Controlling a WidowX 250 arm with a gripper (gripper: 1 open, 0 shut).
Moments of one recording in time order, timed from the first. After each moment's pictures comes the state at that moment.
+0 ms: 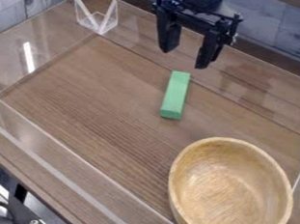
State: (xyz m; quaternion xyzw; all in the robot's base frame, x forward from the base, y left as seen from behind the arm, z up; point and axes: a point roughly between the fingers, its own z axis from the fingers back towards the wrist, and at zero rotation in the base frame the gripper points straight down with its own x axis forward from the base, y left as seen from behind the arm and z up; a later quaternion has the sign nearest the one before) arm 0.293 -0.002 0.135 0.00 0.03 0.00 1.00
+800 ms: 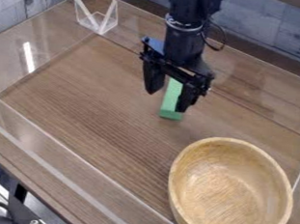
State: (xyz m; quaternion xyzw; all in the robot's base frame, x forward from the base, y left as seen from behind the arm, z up) arm 0.284 0.012 0.069 0.02 0.01 -0.03 1.00
